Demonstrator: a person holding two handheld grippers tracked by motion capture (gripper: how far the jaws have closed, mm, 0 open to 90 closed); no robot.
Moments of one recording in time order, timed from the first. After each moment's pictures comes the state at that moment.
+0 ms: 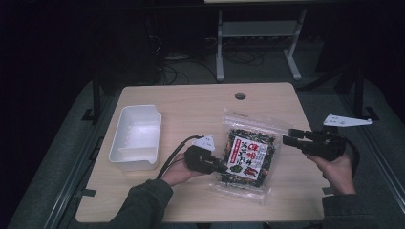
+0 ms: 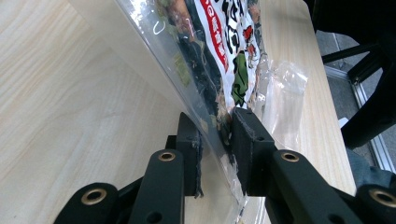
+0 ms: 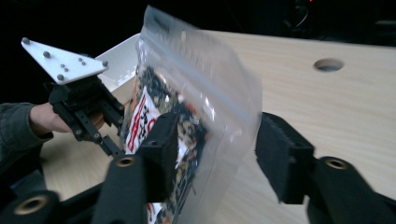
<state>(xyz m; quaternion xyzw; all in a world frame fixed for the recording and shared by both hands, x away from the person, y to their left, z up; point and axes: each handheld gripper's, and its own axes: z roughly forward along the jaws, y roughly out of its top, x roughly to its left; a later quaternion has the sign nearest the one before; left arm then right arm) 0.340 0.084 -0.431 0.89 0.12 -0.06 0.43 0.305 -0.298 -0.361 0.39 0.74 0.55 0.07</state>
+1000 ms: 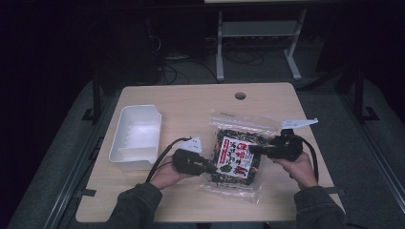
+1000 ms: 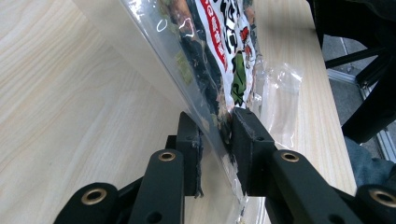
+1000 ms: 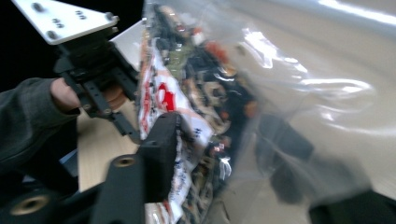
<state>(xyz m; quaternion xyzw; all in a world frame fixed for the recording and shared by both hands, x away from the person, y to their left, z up) 0.331 0.119 -0.431 0.89 0.13 -0.04 0.45 0.338 -0.223 -0.403 0.33 0.77 0.54 -0.04</state>
